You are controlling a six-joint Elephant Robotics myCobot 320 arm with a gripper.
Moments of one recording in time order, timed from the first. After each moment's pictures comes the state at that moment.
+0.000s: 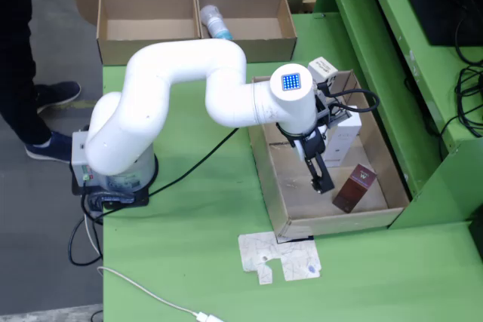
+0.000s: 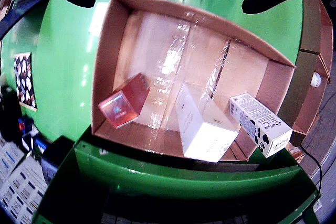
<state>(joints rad) -0.20 -0.47 -0.81 0.05 1.74 -0.40</state>
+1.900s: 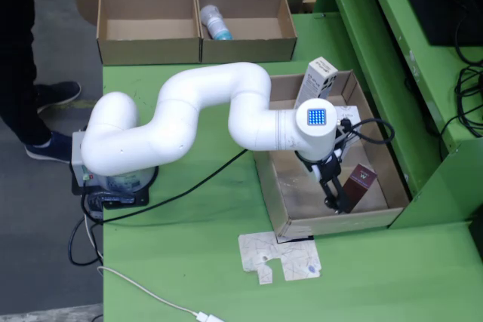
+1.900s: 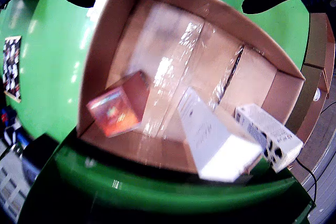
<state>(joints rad) -0.29 -0.95 -0.16 -0.20 1.82 -0.59</state>
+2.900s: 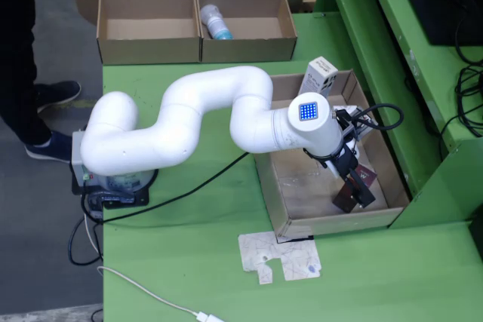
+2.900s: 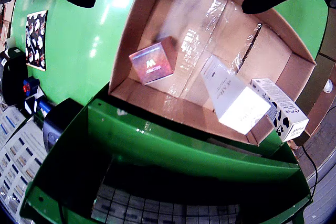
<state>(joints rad) -0.30 -1.03 -0.03 0.00 1.82 -0.61</state>
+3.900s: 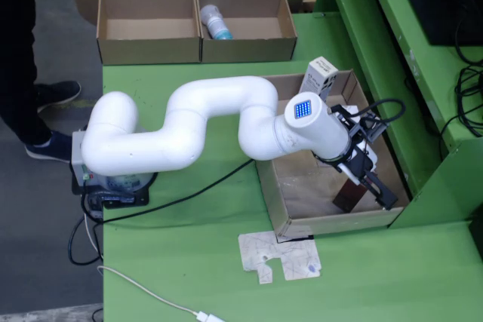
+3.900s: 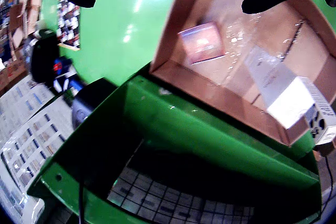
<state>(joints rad) -0.27 -1.16 -0.03 0.31 1.67 -0.64</state>
